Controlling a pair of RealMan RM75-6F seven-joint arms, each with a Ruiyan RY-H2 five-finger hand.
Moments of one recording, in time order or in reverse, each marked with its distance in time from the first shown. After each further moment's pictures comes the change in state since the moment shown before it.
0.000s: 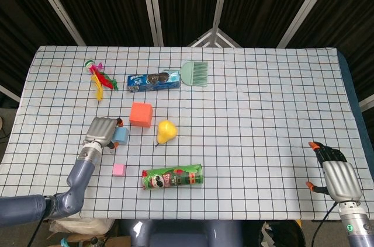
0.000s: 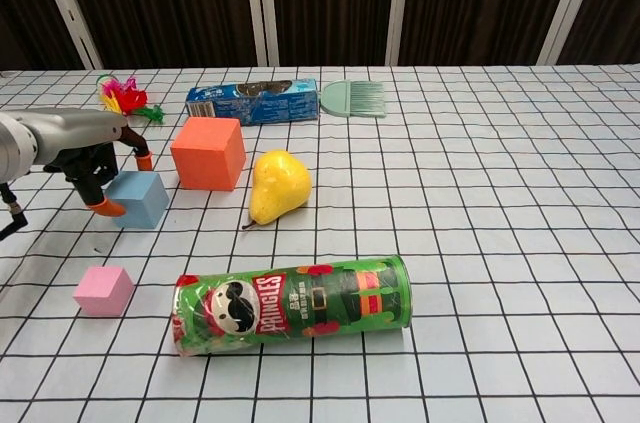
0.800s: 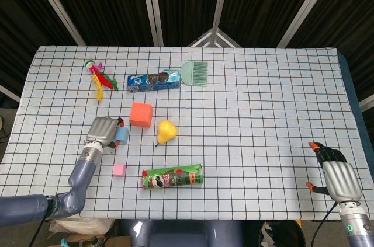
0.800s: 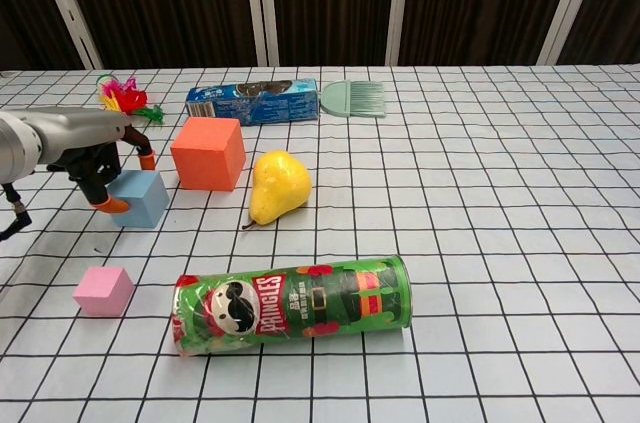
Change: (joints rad) left arm -0.010 -0.010 0.005 -0.001 -0.006 0.017 0.004; right arm 0.002 0.005 -0.002 -0.006 0.003 -0.006 0.004
